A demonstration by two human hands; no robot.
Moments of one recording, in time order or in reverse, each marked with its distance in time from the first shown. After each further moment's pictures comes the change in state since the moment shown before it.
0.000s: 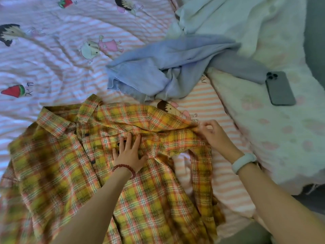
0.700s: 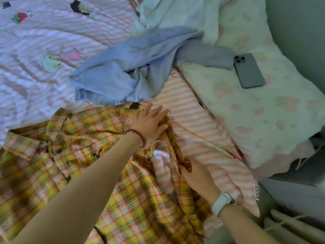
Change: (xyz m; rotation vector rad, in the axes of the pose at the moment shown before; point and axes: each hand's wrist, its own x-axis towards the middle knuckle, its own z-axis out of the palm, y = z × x) left_hand 0.038 0.140 -0.055 0.240 0.148 0.607; right_hand -0.078 0.089 0.028 -0.230 -0.025 0.140
